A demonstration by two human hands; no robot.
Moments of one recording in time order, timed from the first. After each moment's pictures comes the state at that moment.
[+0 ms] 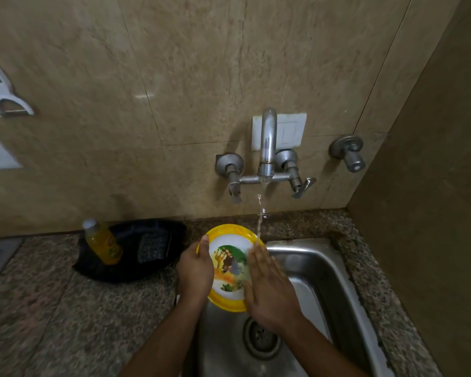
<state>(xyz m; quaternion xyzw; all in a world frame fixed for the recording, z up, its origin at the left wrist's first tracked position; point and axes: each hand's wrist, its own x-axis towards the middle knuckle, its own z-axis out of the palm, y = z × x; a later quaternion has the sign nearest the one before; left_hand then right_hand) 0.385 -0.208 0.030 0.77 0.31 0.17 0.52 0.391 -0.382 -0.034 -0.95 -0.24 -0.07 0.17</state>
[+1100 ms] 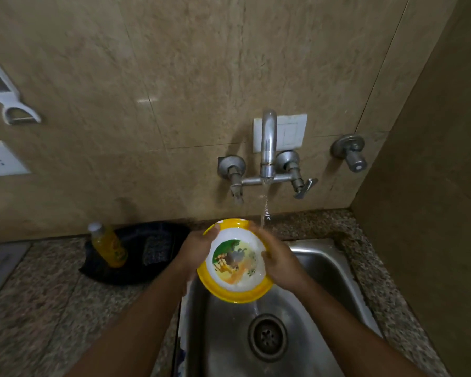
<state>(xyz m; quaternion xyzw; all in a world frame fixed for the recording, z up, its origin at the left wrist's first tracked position) 0.426 -0.174 0.047 0.71 0.26 -0.05 0.65 0.448 -0.387 0.014 -0.83 -0.24 0.08 0.50</state>
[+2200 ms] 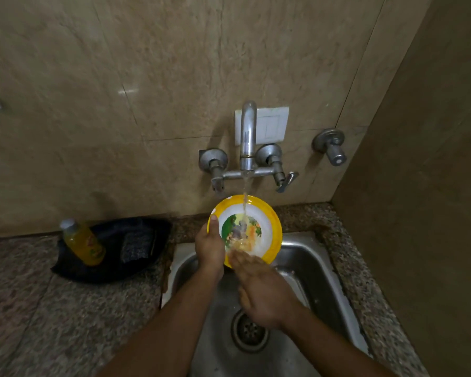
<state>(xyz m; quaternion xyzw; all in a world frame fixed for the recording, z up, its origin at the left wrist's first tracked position) 0.450 -0.256 0.003 0.60 0.31 0.16 0.72 0.392 -0.407 -0.006 -0.92 -0.36 0.01 0.17</state>
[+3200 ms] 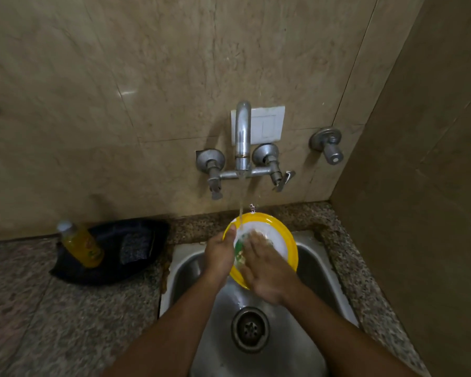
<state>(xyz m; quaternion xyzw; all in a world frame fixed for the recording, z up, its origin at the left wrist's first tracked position) 0.437 -0.269 0.000 0.70 0.26 0.05 0.66 0.426 -0.412 -0.008 -0.94 -0.31 0.05 0.14</state>
